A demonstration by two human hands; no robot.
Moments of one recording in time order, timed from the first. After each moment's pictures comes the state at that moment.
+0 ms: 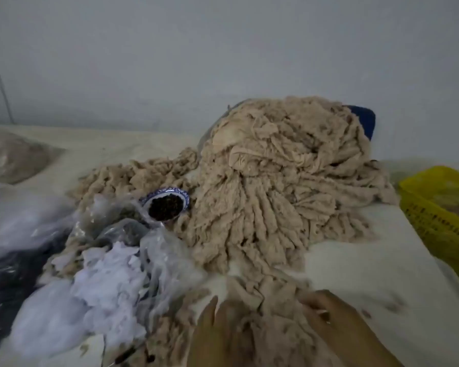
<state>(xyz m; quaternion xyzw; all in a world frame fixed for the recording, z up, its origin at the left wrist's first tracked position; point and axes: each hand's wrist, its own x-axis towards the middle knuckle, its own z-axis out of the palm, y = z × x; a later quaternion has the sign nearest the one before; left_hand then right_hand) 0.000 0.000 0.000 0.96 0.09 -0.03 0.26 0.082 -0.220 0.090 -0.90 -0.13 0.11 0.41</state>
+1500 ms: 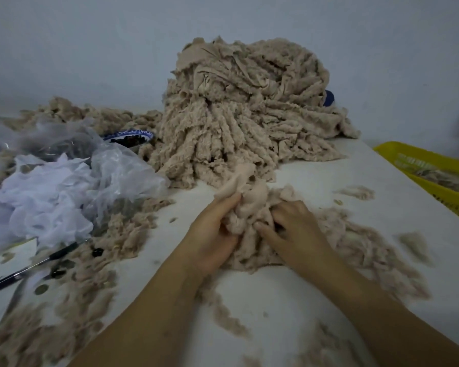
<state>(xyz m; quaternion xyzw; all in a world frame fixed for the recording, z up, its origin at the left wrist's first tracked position) 0.010 -0.048 -0.022 0.42 -0.04 -0.07 0.90 0.030 -0.218 -0.035 -0.91 -0.27 -0.14 0.28</state>
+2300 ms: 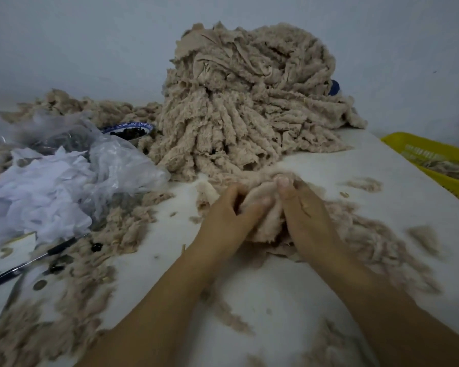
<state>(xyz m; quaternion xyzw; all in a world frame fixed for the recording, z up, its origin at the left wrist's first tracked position) 0.002 -0.057 -0.025 0.78 -0.08 0.10 0.62 0.022 -0.203 -0.015 -0.75 -0.24 -0.13 0.60</state>
